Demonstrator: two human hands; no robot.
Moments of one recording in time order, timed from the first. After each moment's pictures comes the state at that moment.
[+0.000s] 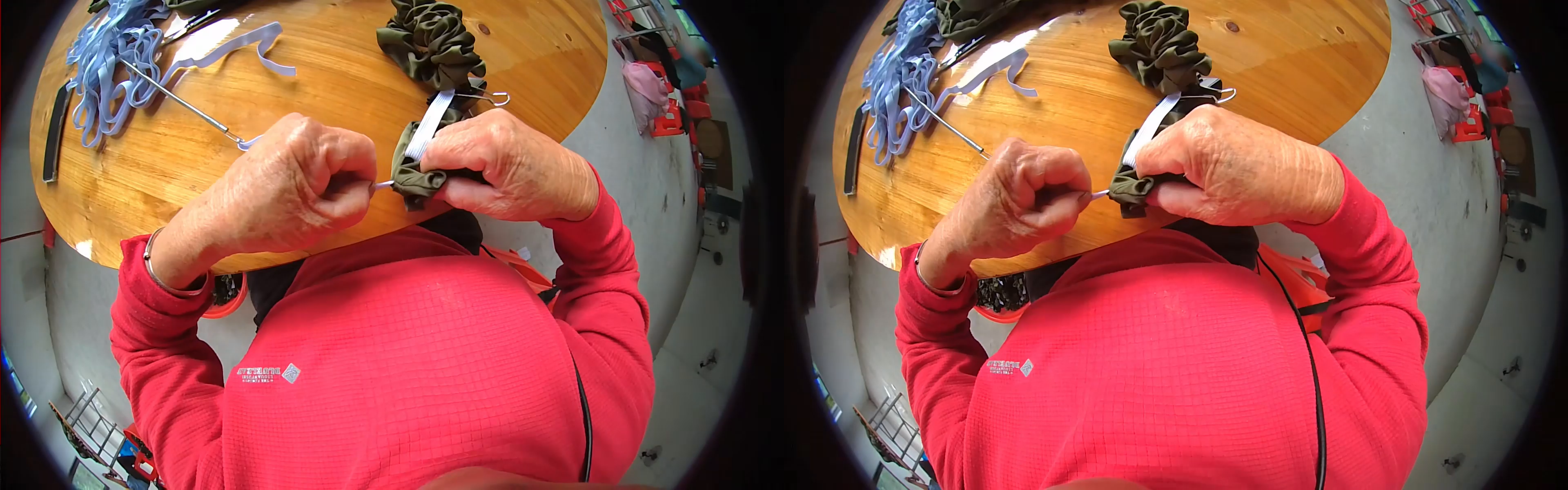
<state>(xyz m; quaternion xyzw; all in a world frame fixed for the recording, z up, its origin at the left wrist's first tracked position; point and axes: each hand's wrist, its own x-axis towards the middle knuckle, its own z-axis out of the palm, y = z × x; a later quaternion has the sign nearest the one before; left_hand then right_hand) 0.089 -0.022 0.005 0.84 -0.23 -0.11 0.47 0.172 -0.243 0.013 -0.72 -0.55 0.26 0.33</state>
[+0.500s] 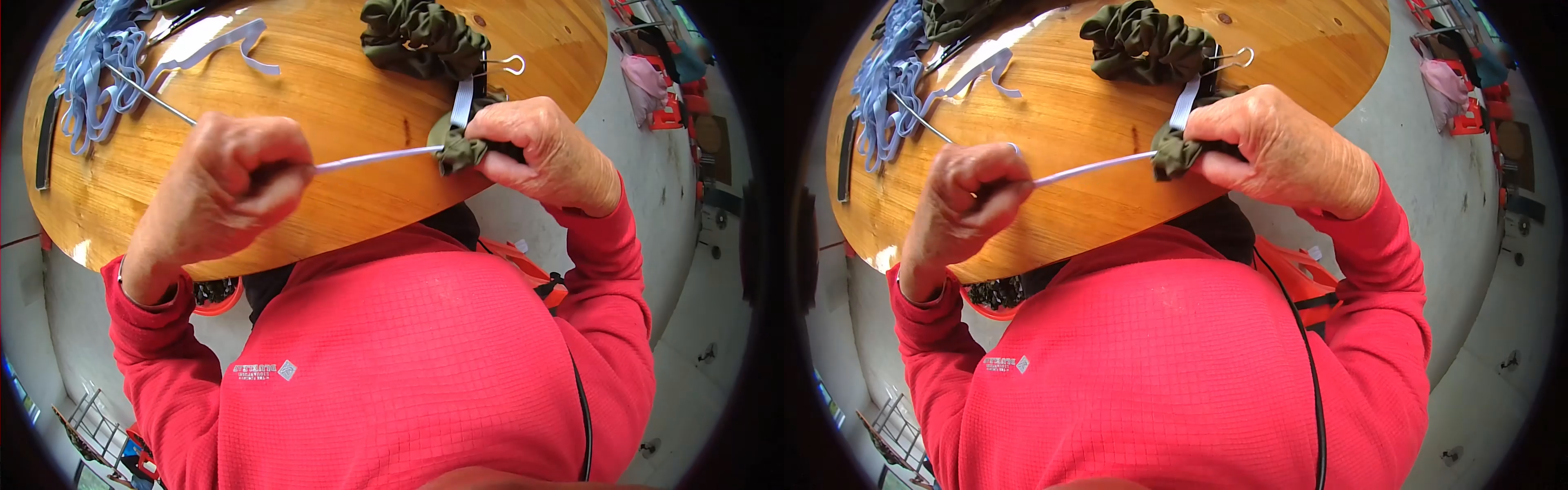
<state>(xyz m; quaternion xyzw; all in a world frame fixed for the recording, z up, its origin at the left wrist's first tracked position) 0.083 -0.002 0.010 0.86 -0.18 -0.05 0.48 0.184 -0.275 0.018 -0.79 -0.49 0.19 0.31</state>
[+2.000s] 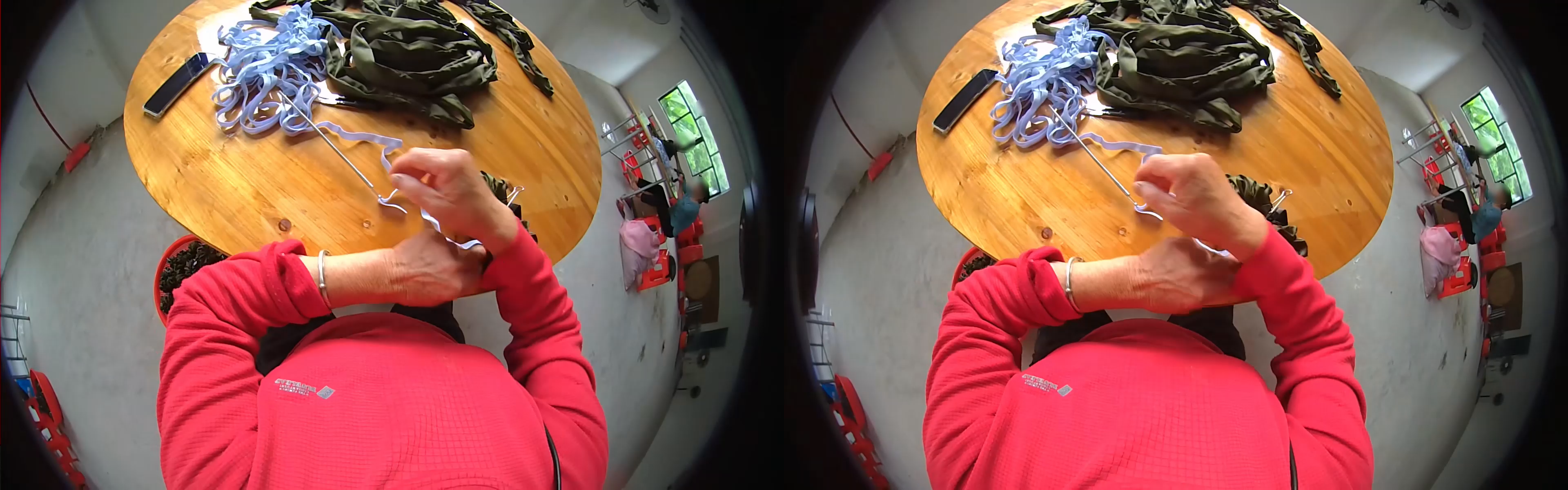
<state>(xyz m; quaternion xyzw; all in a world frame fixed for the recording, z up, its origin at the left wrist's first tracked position) 0.089 -0.078 -0.037 0.85 -0.42 0.27 0.17 0.173 -0.129 0.036 -0.74 -0.55 0.10 0.37</state>
